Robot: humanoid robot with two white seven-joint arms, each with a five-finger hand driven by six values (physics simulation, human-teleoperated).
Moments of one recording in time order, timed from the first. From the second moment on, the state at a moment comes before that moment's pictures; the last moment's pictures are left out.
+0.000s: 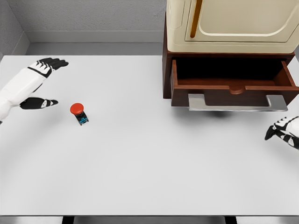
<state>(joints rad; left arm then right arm) -0.15 0.62 0.00 -1.51 -0.46 -0.61 -0.22 0.37 -1.02 -0.13 -1.69 0.18 -0.61 0.20</state>
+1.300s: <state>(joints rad) -0.08 0.63 -0.21 -1.53 0.40 -0.29 -0.32 0.38 -0.99 -0.16 -1.73 0.19 -0.61 0.23</state>
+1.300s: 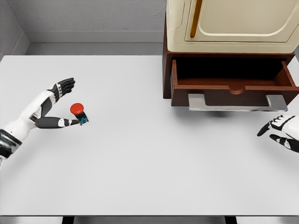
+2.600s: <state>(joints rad) -0.09 0.51 -0.25 -1.27 0.29 -0.46 -0.31 0.38 -1.00 -0.16 -1.73 0.20 -0.61 0.24</state>
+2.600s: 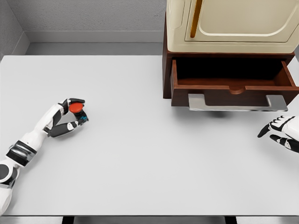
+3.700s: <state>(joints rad) -0.15 0.49 -0.25 -1.54 0.18 -0.44 -0.31 0.38 -1.00 -0.16 -1.73 0.20 -0.61 0.24</state>
